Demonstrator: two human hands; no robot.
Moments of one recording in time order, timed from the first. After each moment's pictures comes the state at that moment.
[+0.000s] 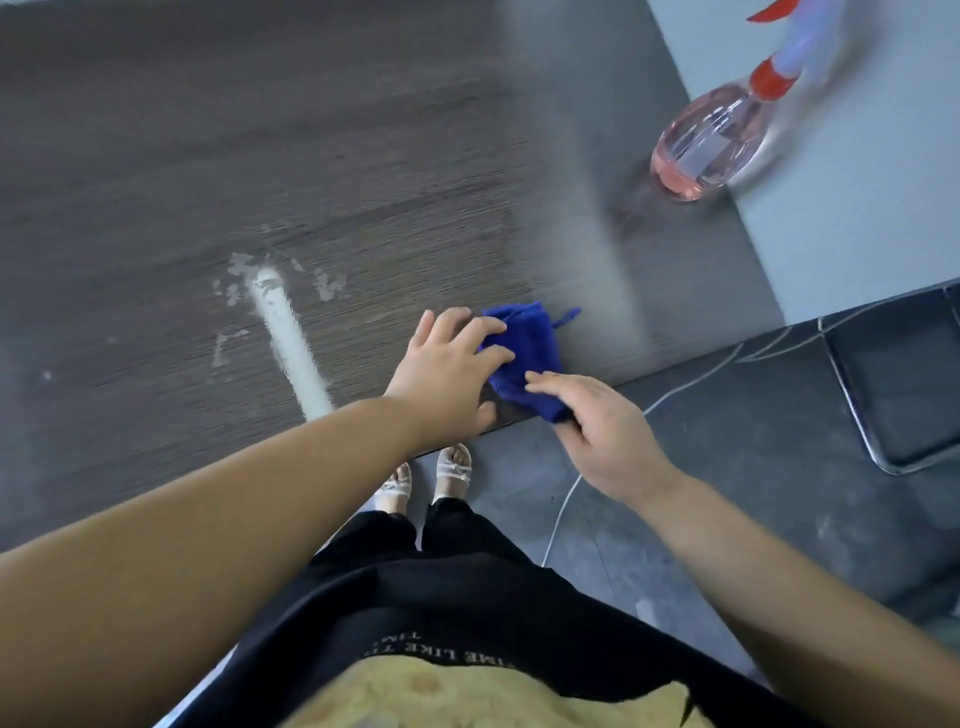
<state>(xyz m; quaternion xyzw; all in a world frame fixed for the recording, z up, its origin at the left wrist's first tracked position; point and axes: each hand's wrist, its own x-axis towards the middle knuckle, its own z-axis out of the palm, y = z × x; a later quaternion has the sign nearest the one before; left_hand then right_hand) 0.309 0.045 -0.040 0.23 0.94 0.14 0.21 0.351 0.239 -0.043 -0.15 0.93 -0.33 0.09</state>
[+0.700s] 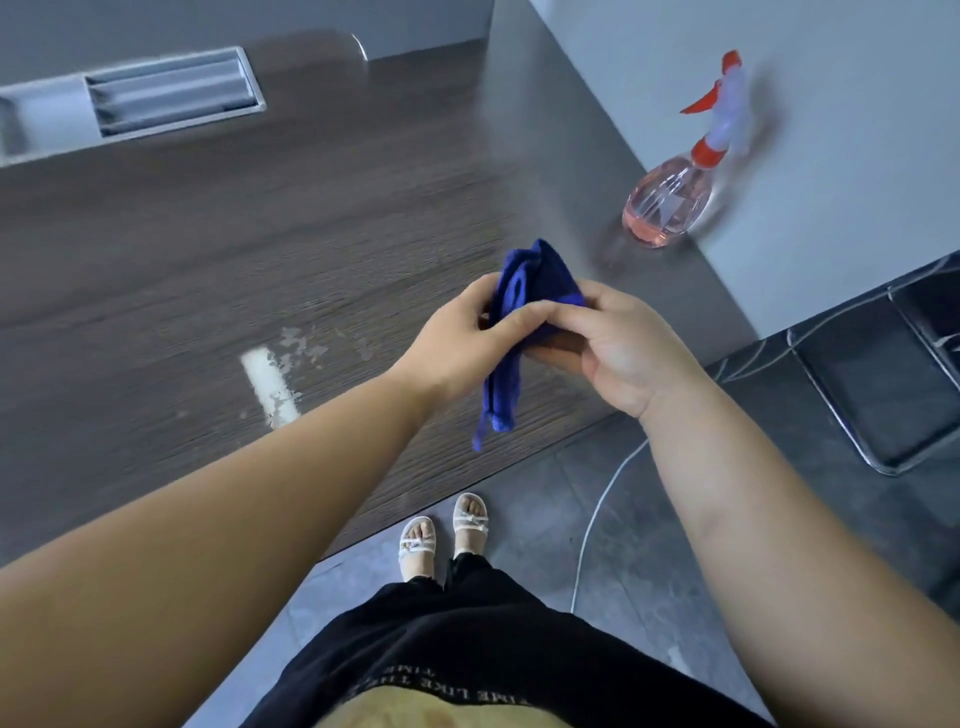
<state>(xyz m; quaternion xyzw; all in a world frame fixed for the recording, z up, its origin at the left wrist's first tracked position) 0.280 0.018 0.049 0.02 0.74 0.63 0.23 0.287 0.170 0.064 0.17 0.63 -0.73 0.19</state>
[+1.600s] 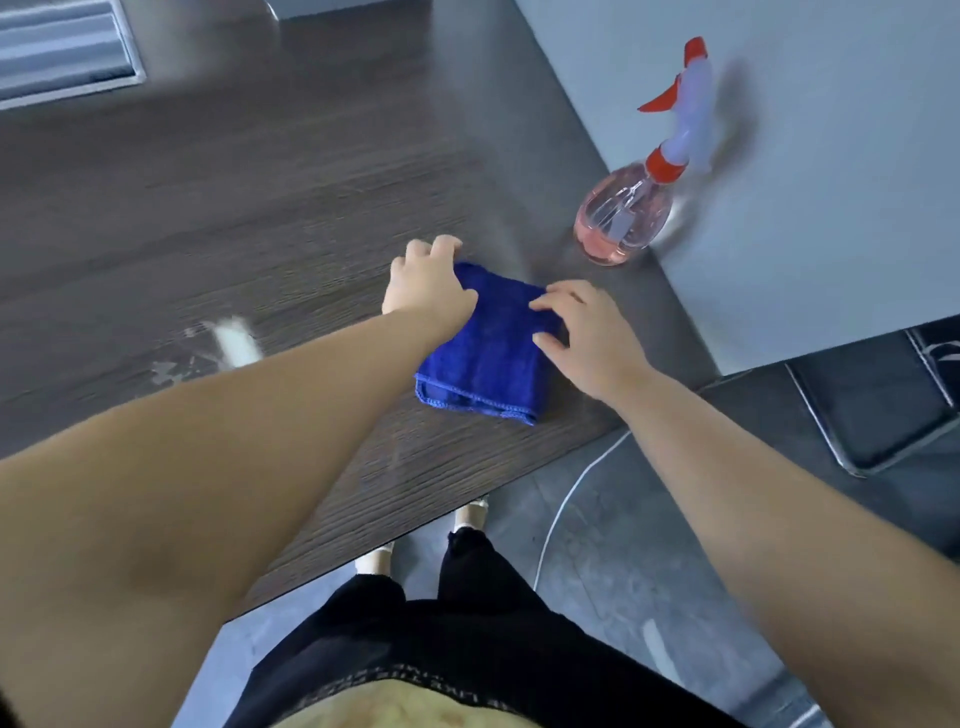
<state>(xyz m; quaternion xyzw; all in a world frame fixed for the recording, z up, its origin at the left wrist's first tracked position) 0.158 0.107 -0.028 -0.05 0.93 0.30 0.20 0.207 0.293 -0.039 -0.06 0.97 -0.20 0.09</state>
